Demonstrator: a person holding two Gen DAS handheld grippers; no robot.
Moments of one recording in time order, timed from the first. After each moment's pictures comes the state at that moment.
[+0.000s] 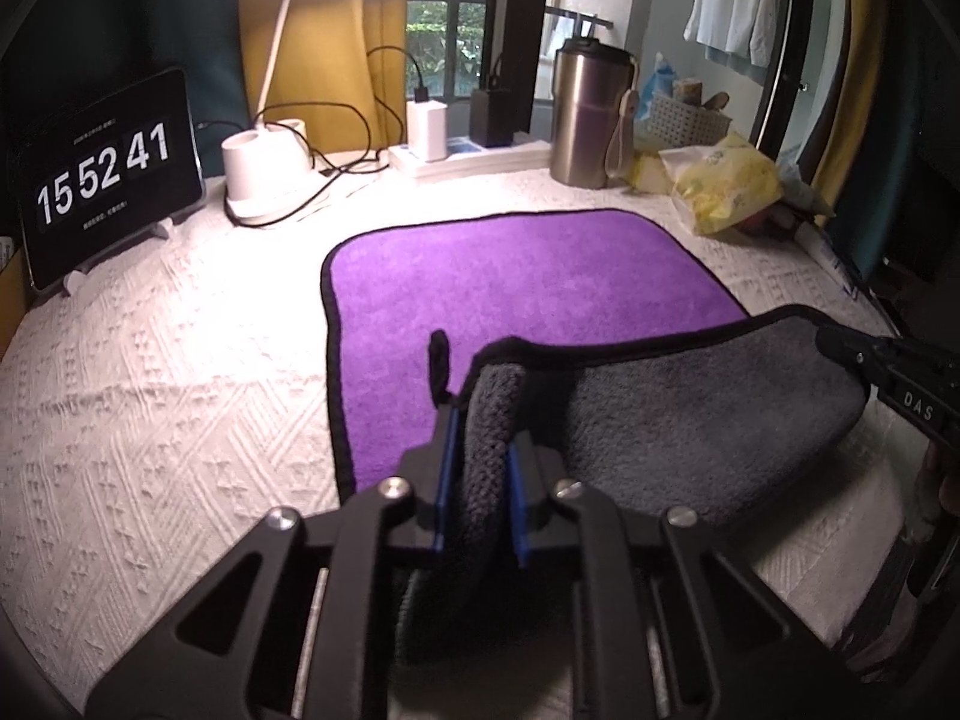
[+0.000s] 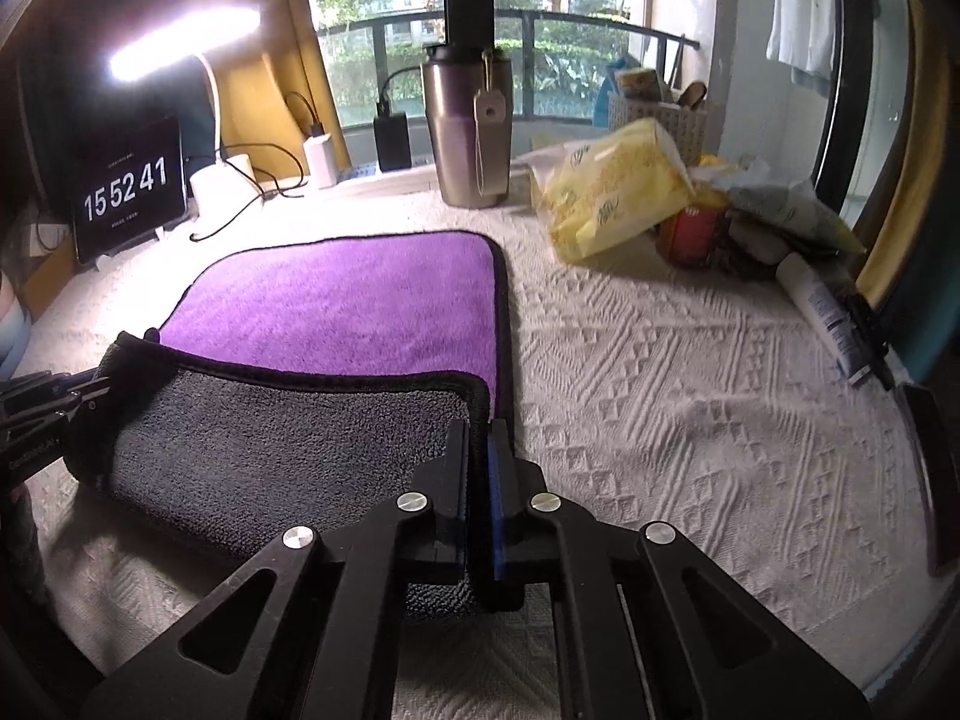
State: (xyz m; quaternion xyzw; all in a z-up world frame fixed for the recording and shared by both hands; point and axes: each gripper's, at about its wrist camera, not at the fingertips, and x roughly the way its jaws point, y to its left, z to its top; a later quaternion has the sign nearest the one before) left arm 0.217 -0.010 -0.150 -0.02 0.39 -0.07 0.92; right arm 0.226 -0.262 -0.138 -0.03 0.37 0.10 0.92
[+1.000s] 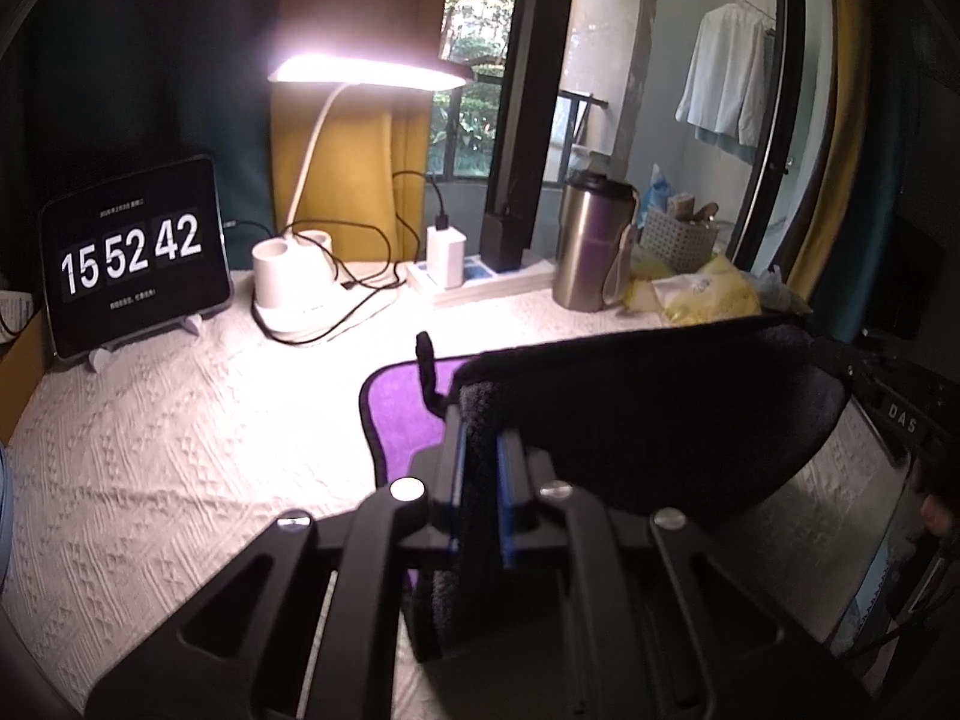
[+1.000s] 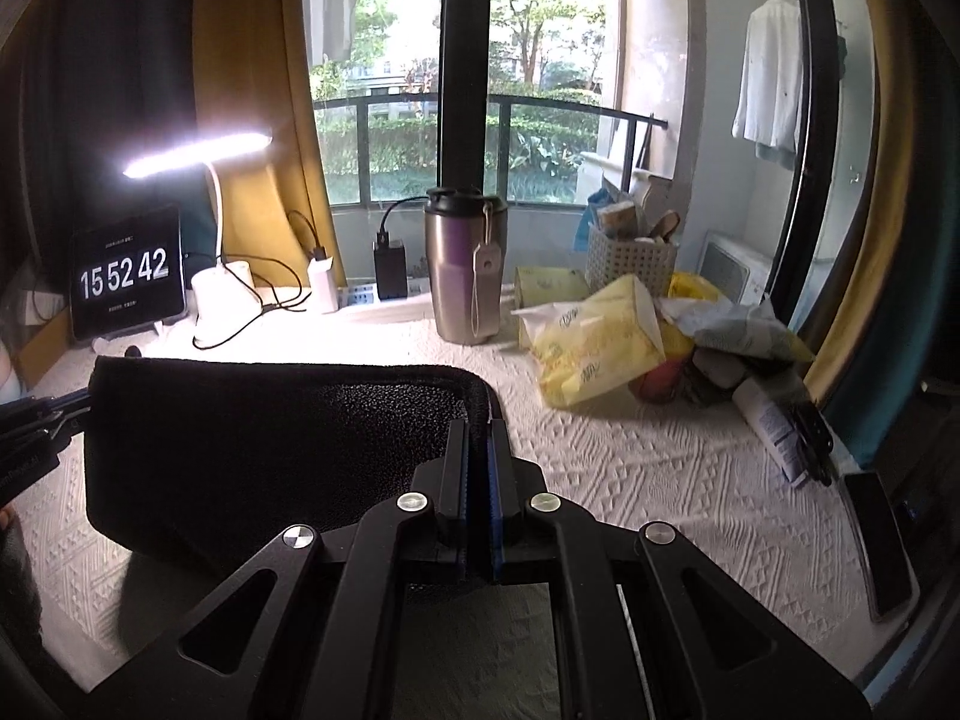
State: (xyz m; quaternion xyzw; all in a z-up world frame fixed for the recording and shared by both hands) left arm 0.226 0.026 -0.084 -0.05 0.30 -0.08 0.95; right arm 0.228 -0.235 -0.066 -0.04 0.28 0.06 0.96
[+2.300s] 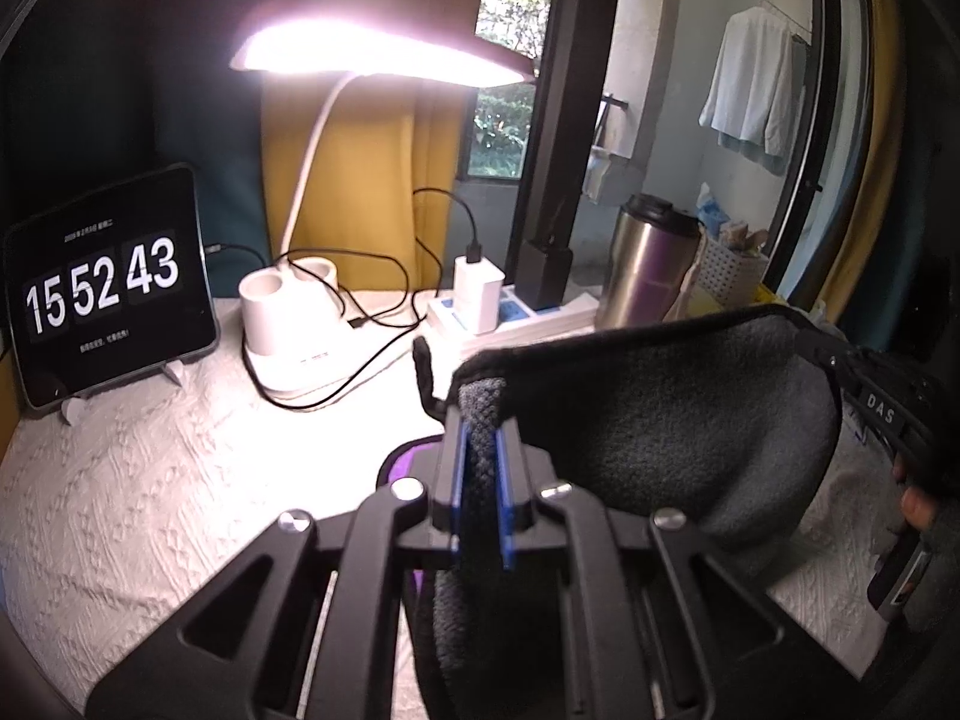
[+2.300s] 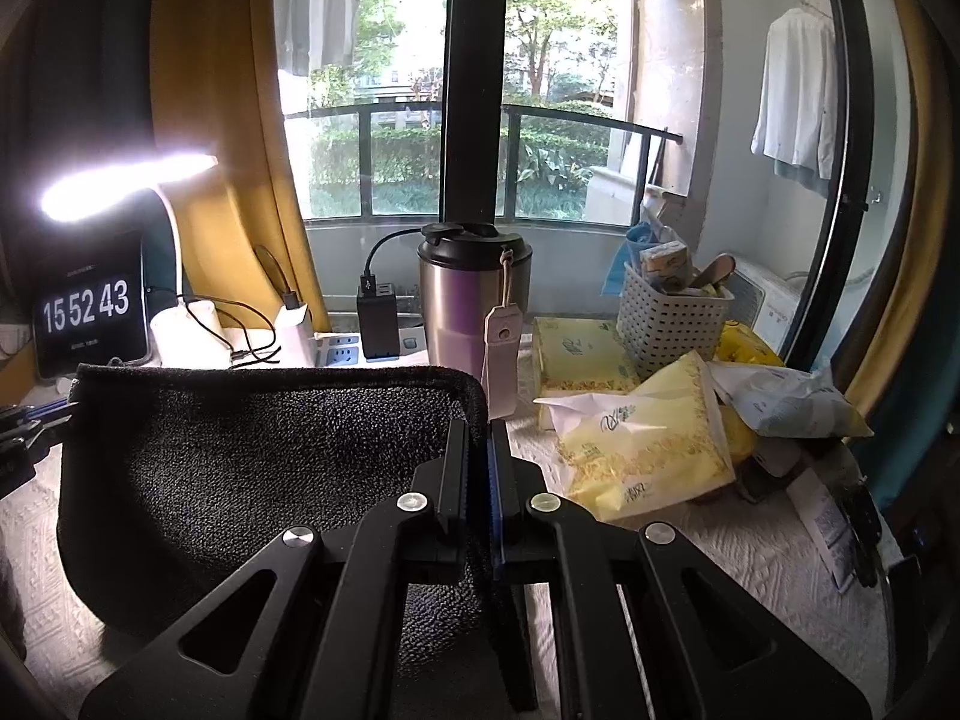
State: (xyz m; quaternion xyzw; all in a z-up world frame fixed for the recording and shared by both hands) left arm 0.314 0.037 -0.088 -0.05 0.31 -0.06 0.95; right arm 0.336 -0.218 -0.073 -0.04 0.27 0.07 0.96
